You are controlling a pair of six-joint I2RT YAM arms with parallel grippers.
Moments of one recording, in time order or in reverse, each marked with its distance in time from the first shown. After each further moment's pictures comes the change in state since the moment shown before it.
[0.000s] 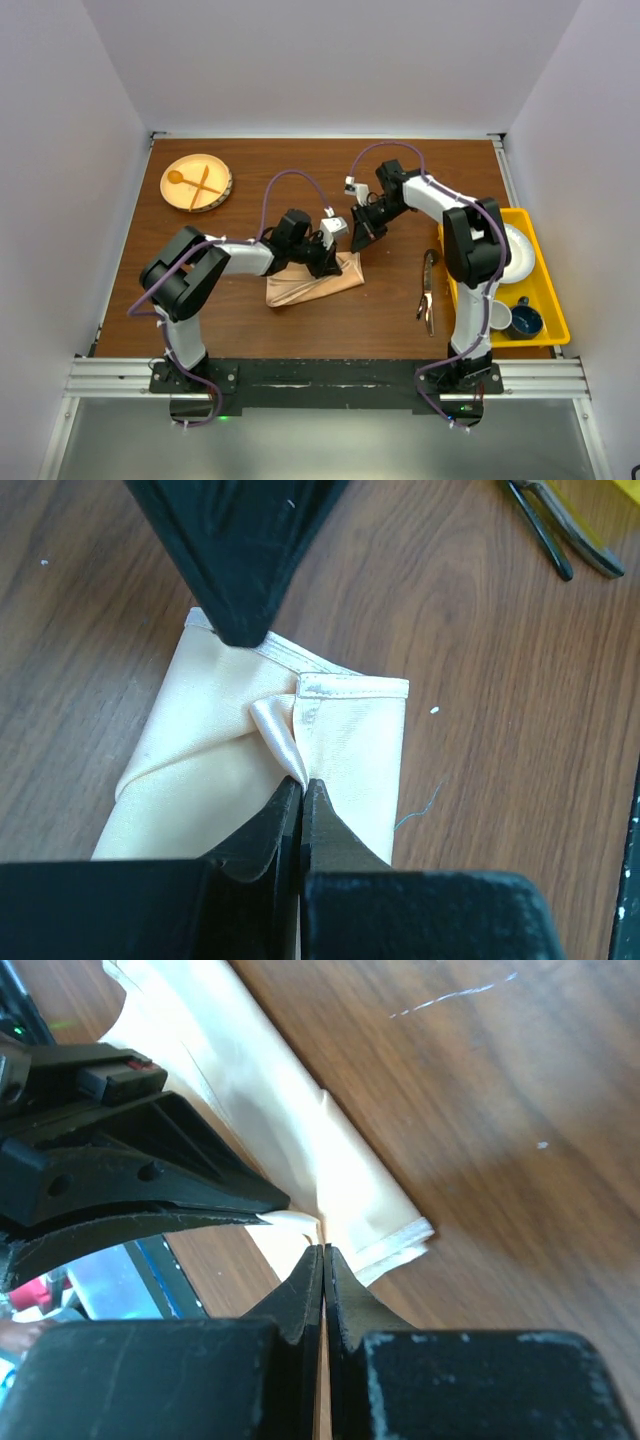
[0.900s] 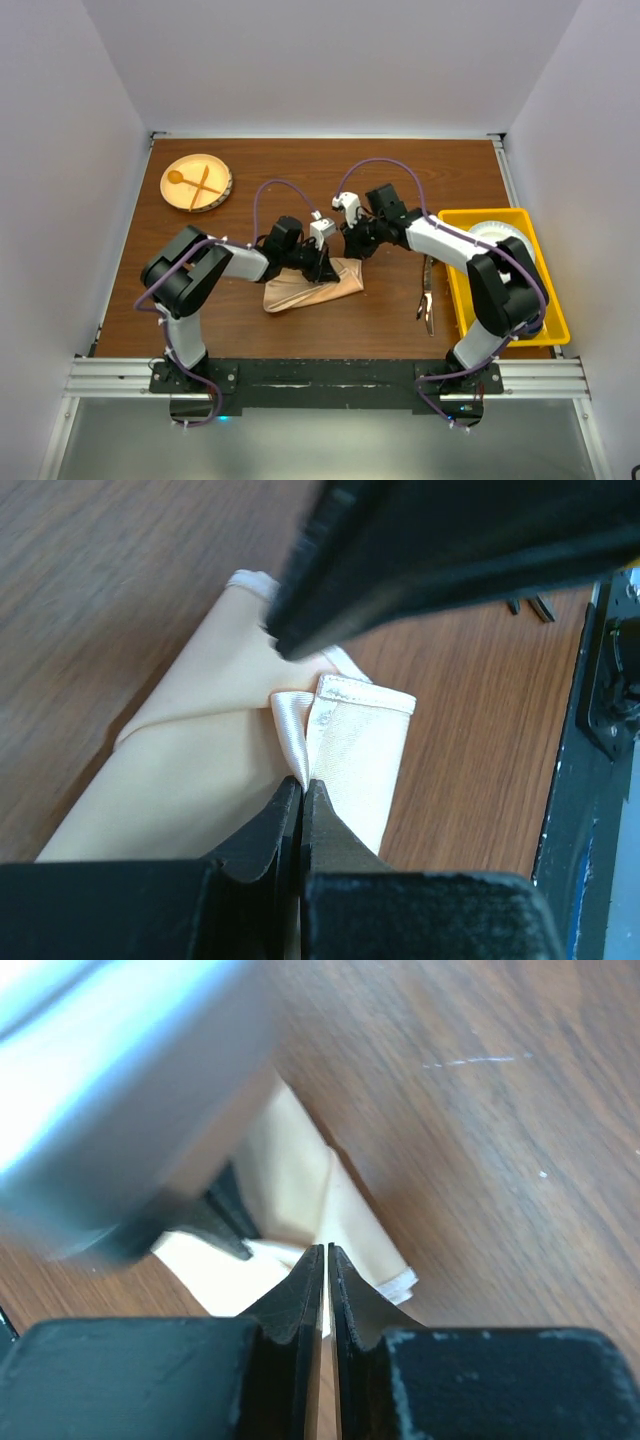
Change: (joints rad) left arm 0.027 0.014 -0.106 0.166 0.057 -0.280; right arm 0.188 -0.402 -0.467 0.546 0.335 0.033
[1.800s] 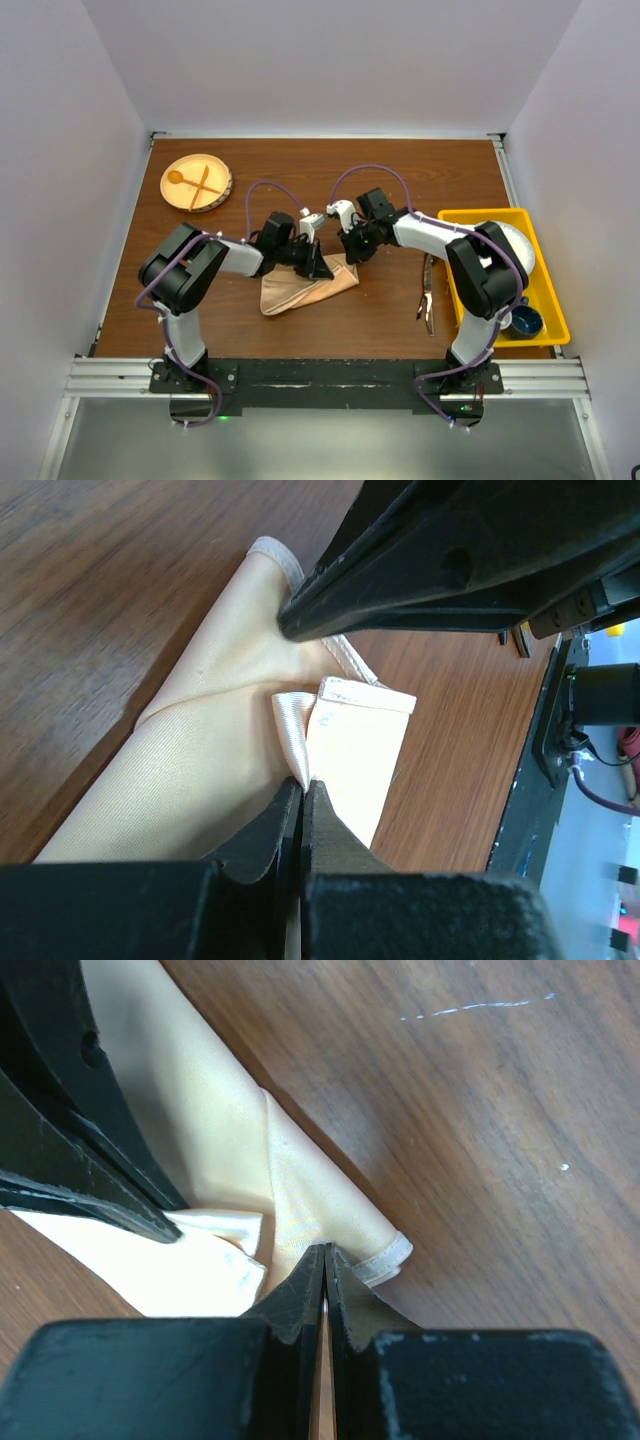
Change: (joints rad) left arm 0.073 0.014 0.003 -0.038 0.045 -0.149; right arm 0.014 0.143 0.040 -0.023 0.083 -0.019
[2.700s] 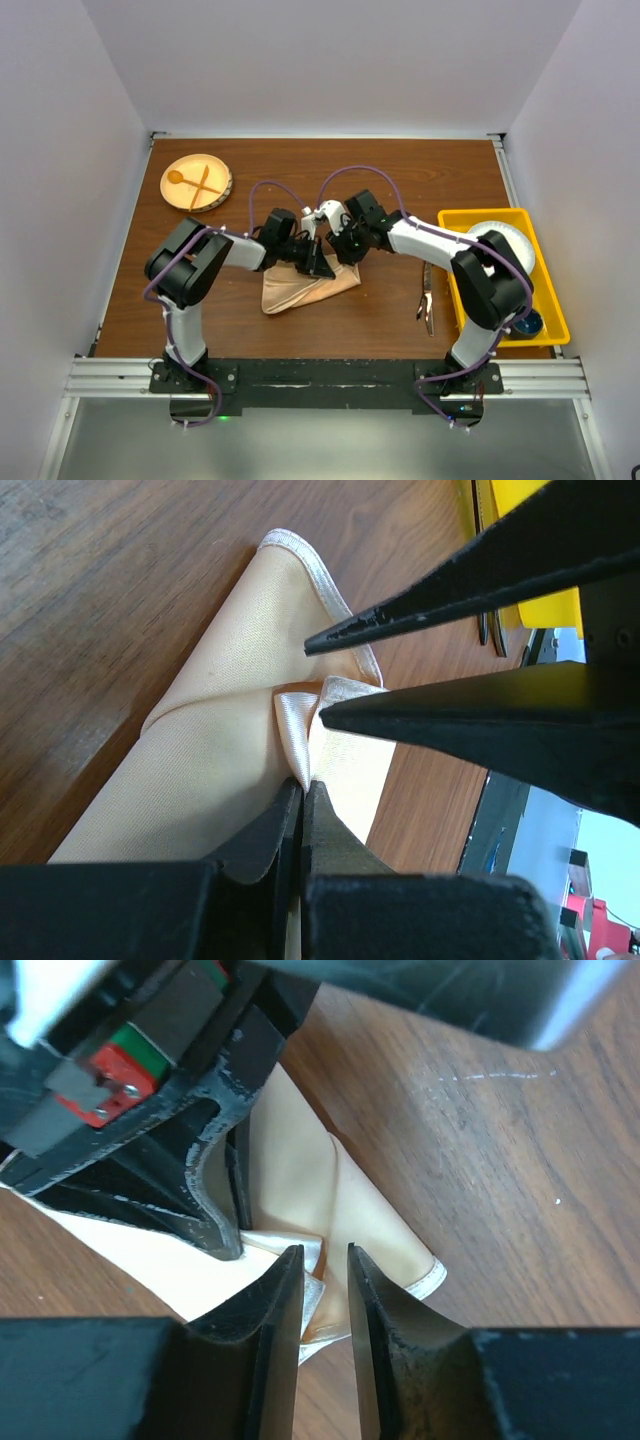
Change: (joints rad) left arm 0.021 0.055 0.066 -0.065 0.068 -0.034; right arm 0.099 -0.068 0.013 0.001 0.102 -0.011
